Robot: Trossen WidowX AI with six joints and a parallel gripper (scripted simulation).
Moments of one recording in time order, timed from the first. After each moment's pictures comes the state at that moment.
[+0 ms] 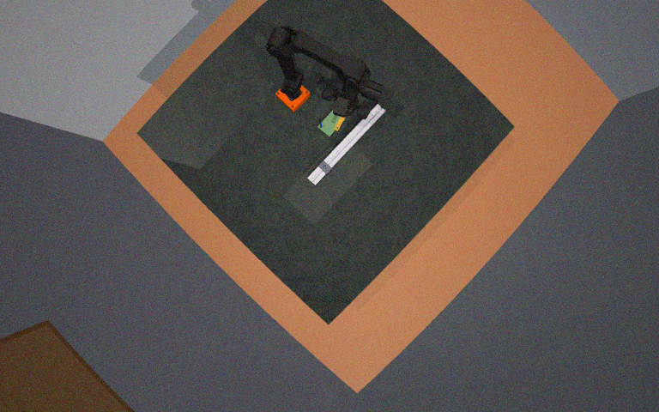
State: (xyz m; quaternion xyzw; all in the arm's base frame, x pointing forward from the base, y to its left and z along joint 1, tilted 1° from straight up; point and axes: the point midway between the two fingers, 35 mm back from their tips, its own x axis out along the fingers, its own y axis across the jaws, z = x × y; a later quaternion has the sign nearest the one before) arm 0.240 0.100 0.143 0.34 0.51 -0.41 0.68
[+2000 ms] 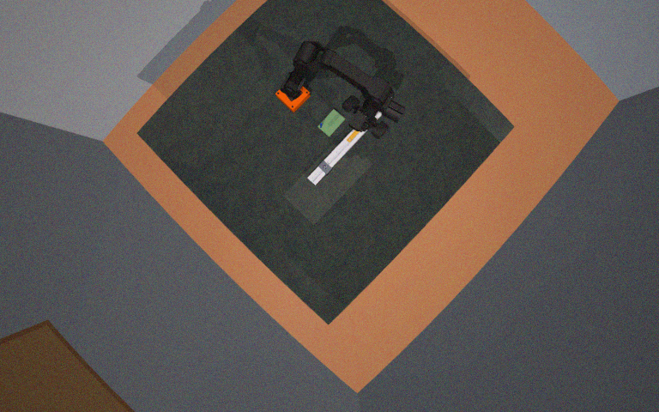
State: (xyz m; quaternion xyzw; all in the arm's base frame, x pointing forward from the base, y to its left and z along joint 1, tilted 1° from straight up) arm 0.323 0.120 0.139 0.41 0.45 -0.50 0.62
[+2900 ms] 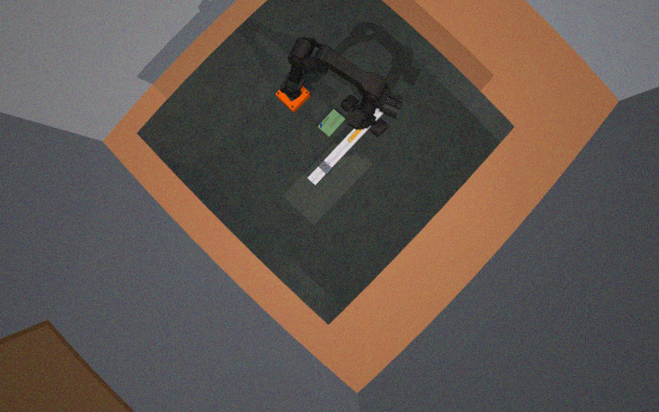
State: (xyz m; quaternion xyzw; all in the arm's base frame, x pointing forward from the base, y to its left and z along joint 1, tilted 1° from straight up) arm 0.320 0.121 0.136 0.43 0.43 -0.47 0.64
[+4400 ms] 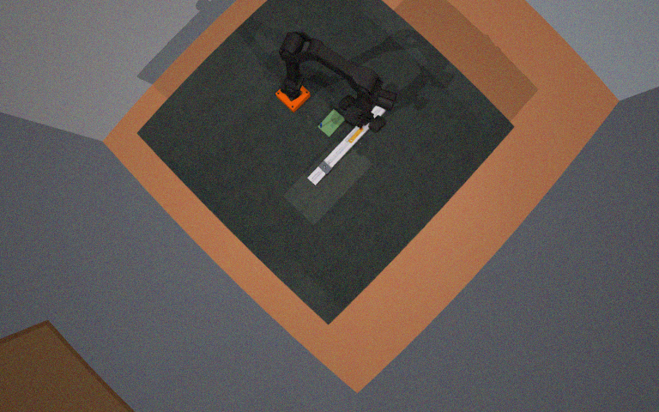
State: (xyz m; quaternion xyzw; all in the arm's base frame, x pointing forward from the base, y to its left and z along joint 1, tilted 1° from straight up) arm 0.315 0.122 0.132 0.46 0.39 -0.43 0.67
